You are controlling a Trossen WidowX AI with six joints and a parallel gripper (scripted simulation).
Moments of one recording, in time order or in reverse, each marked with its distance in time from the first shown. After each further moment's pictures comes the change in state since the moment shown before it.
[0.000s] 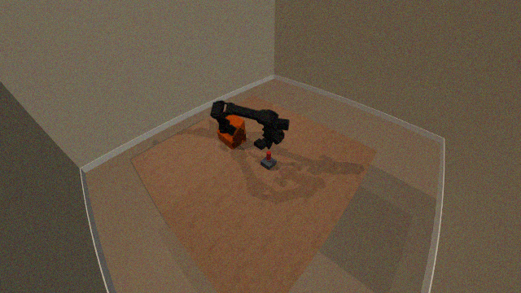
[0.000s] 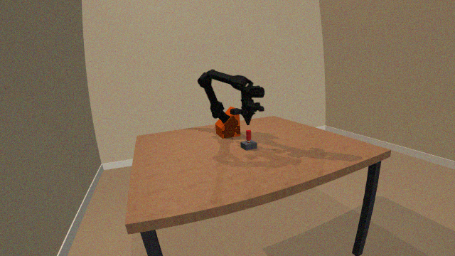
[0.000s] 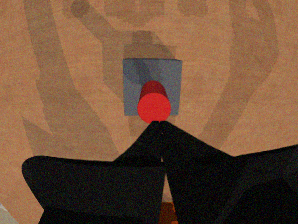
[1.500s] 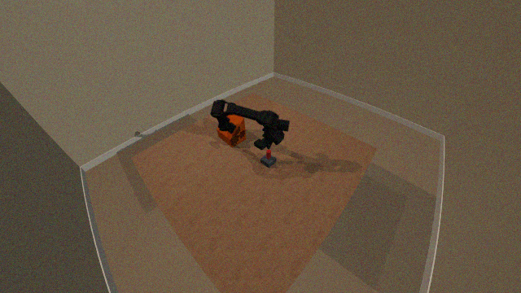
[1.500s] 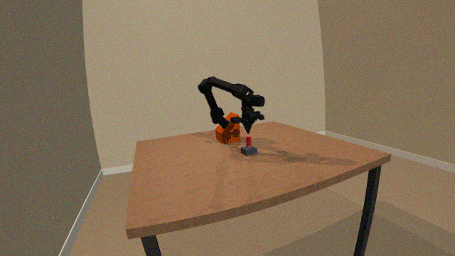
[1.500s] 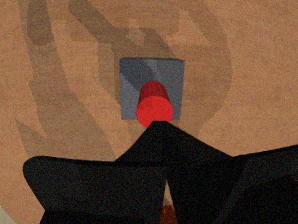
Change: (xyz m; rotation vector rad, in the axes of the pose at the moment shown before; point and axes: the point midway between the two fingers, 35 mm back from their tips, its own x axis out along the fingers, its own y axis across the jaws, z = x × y) arm 0.015 -0.002 0.002 -0.003 0.013 -0.003
